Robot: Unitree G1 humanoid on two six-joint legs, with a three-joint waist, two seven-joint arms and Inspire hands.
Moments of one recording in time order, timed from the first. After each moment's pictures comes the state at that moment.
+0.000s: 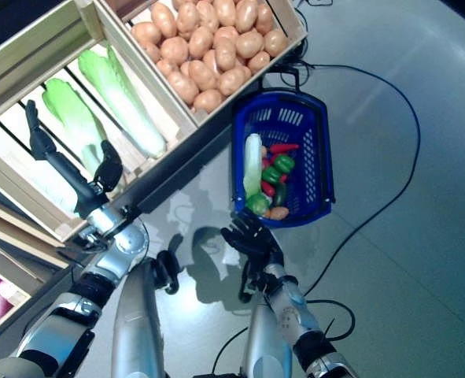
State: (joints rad) left arm -0.57 0.33 -0.26 0.67 0.26 -0.33 1.43; right arm -0.23 -0.23 0.37 0.59 0.96 -0.24 0.14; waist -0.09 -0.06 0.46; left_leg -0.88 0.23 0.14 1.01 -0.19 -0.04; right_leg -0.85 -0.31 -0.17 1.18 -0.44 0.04
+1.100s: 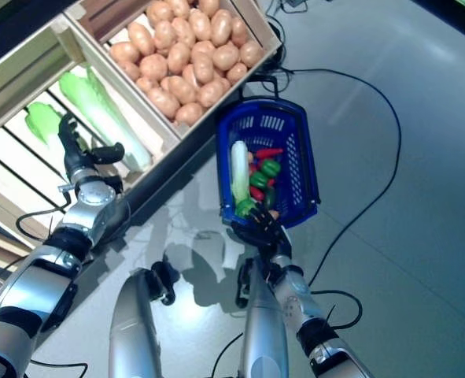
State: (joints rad) left arm -0.91 0.50 -0.35 0.97 -0.48 -0.03 0.70; right arm -0.33 -0.28 0.38 0.66 0.94 -0.25 0.02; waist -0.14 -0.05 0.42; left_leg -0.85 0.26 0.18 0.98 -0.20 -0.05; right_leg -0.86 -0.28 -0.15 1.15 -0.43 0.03
